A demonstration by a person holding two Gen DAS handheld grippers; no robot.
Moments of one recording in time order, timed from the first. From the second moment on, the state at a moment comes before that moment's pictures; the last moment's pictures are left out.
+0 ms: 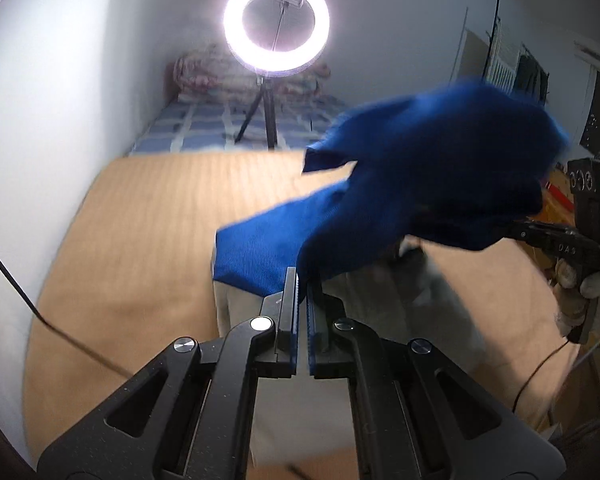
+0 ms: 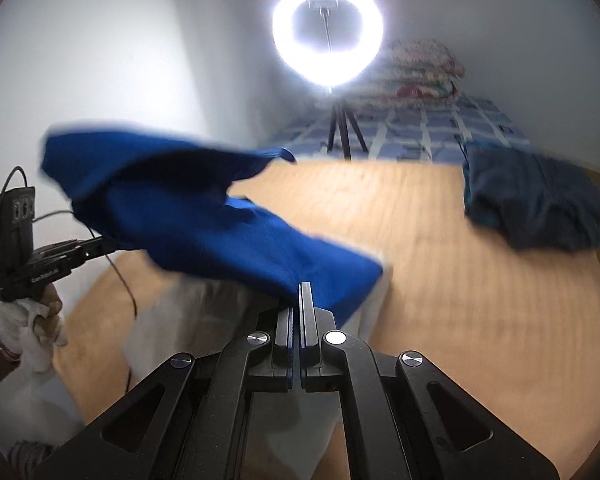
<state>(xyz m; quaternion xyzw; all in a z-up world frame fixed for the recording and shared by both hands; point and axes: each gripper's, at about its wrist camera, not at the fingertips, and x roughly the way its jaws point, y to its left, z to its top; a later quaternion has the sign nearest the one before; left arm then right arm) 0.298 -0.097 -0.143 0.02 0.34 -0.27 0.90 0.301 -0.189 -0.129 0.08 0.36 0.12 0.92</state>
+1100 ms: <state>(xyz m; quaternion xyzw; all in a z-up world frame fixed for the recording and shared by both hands) 0.361 -0.026 -0.232 -0.33 0.52 -0.25 0.75 0.264 -0.229 -0.227 0.40 0.40 0.12 0.82</state>
